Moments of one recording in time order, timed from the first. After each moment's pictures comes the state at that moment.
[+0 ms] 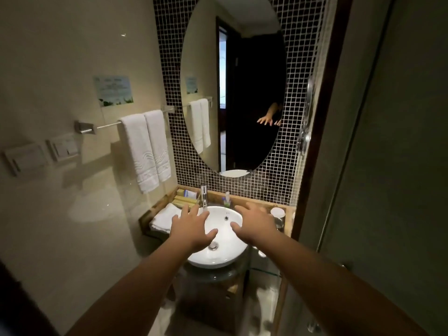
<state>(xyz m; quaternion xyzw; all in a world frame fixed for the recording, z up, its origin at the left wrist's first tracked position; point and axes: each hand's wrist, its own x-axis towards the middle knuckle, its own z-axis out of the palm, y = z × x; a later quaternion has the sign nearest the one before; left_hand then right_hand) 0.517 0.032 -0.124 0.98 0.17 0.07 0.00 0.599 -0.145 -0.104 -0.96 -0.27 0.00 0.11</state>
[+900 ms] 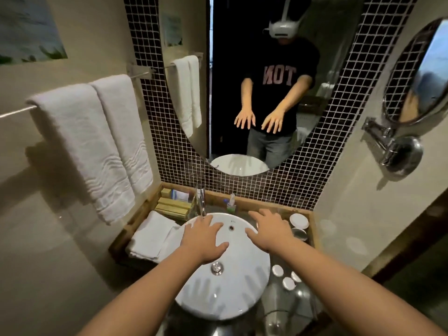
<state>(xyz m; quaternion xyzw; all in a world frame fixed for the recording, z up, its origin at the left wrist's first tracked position) 0.777 0.221 -0.230 1.00 0.05 -0.04 0.06 0.855 0.023 -0.192 -0.97 -0.21 0.09 0.04</state>
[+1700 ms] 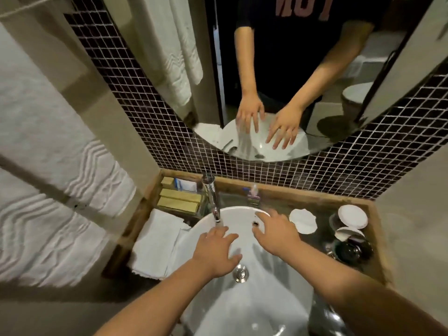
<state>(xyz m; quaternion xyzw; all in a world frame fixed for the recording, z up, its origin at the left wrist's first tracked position) 0.930 0.285 -0.351 0.97 0.04 -0.21 0.09 1.031 0.106 -0.347 -0.95 -0.20 0.22 0.10</state>
